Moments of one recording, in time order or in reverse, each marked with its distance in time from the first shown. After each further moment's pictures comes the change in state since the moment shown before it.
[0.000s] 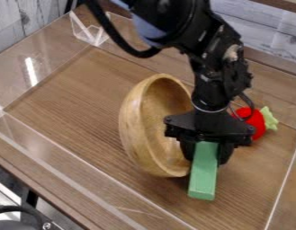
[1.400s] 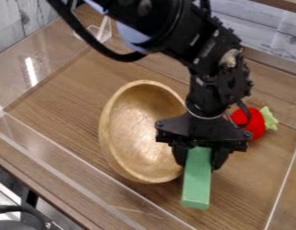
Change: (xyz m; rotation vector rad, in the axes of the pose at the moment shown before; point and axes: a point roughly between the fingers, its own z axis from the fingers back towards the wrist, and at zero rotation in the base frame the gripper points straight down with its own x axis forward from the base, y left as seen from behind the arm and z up) arm -0.019 0.006 0.016 0.035 -0.011 0.046
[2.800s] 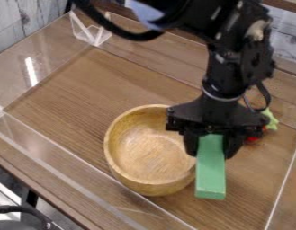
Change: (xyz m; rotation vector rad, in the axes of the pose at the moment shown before) arm 0.004 -0.009 0.023 0.030 0.020 0.053
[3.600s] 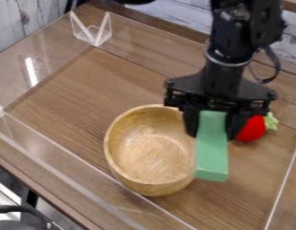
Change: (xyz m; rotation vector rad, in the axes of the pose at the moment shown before) arm 0.000 0.000 0.034 0.022 0.028 -0.025
